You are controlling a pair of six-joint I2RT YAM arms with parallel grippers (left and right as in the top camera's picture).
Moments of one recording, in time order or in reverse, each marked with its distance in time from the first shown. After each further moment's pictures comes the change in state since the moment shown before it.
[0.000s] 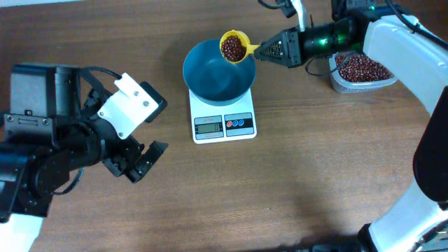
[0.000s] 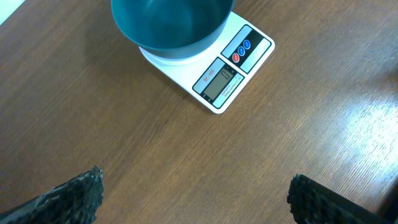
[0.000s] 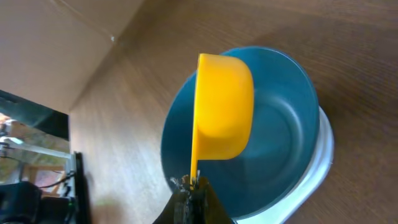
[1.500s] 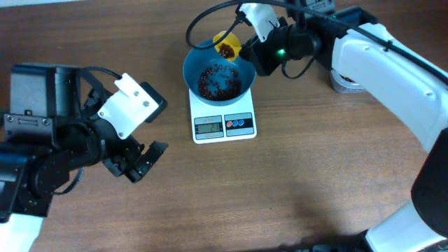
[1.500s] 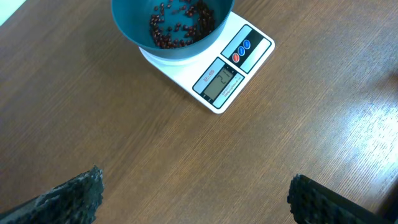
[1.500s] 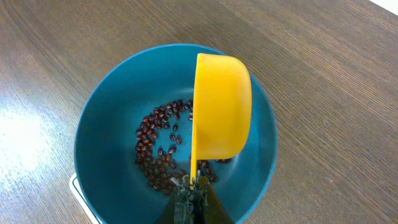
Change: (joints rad) left arm 0.000 0.000 0.000 0.000 0.000 0.003; right arm 0.239 -0.096 0.000 0.055 0.603 -0.101
